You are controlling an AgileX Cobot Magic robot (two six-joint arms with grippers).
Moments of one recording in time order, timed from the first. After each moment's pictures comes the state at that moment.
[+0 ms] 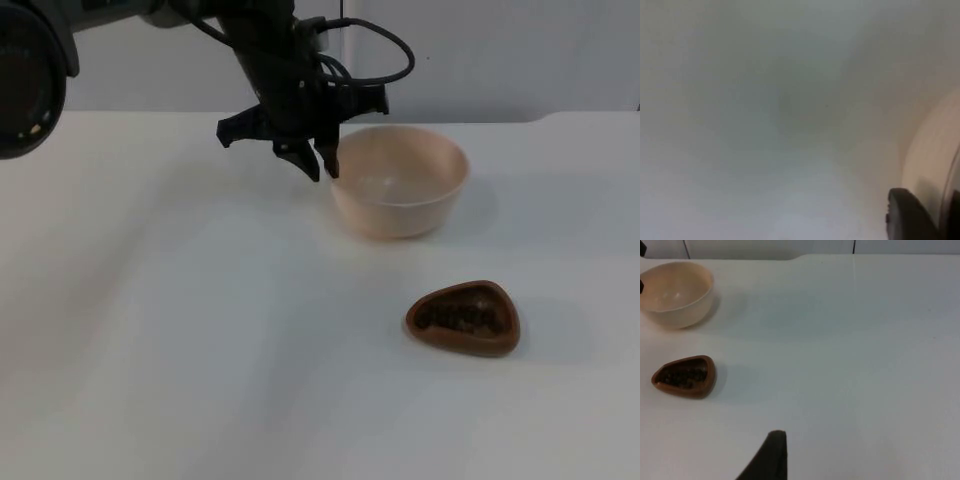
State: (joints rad) right arm 0.00 0.00 -0.52 0.01 1.08 -0.04; left arm -0.40 2.60 -2.32 -0.20 1.03 -0.30
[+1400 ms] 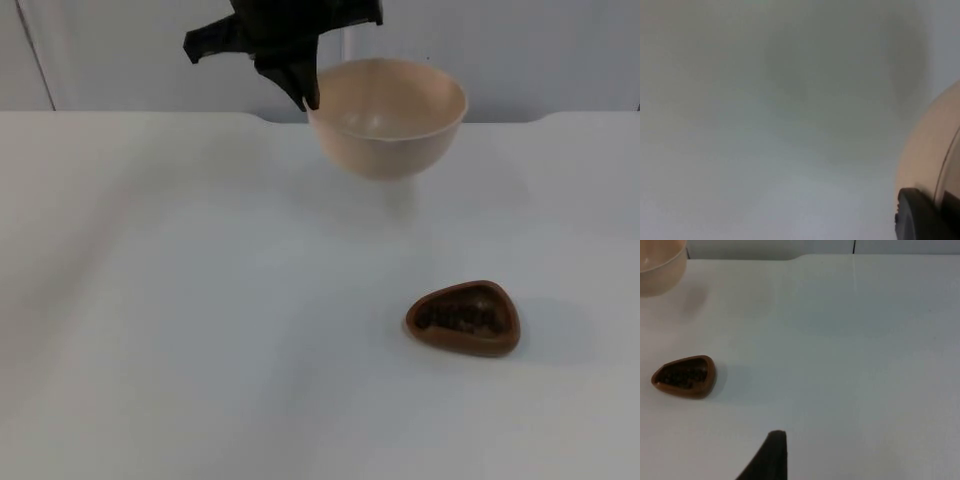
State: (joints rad) right arm 0.00 0.00 -0.52 0.01 1.08 -0.04; left arm -0.40 2.41 -2.32 -0.16 1.22 -0.30
